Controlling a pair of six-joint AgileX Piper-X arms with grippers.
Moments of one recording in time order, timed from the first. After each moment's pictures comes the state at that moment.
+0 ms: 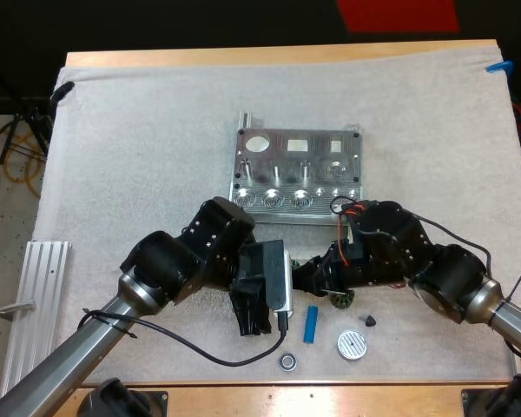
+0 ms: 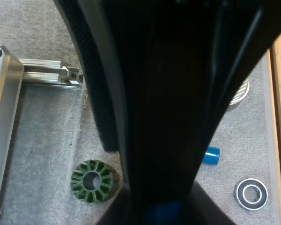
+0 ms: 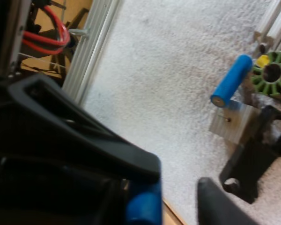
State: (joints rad) left arm -0.71 1.14 -1.00 1.04 0.40 -1.06; right arm 0.79 1.18 -0.83 0.45 -0.55 -1.25
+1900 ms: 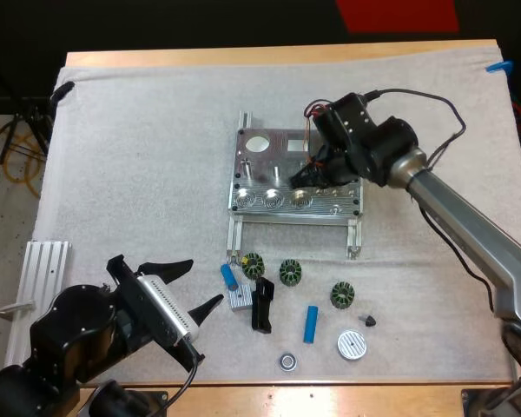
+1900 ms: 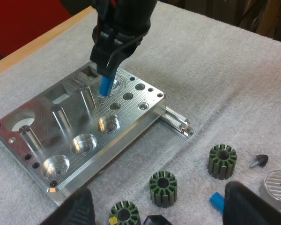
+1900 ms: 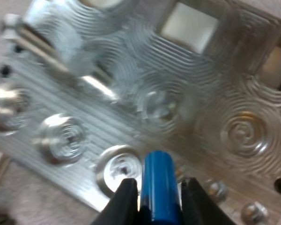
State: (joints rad) left arm -0.58 0.47 -0.87 1.01 0.22 -1.61; right arm 0.62 1.77 -1.53 0.95 0.00 -1.70
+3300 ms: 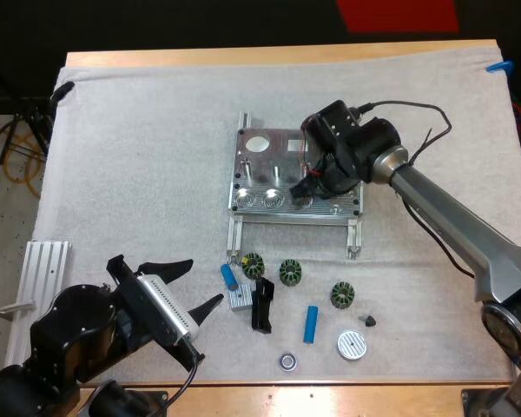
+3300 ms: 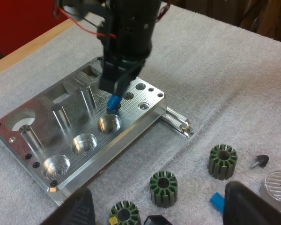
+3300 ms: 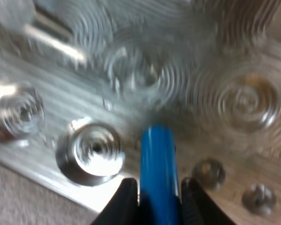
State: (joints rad) left arm -0.58 0.47 -0.86 1.01 0.22 -1.62; right arm 0.62 1.87 -1.55 1.03 0.02 -1.71
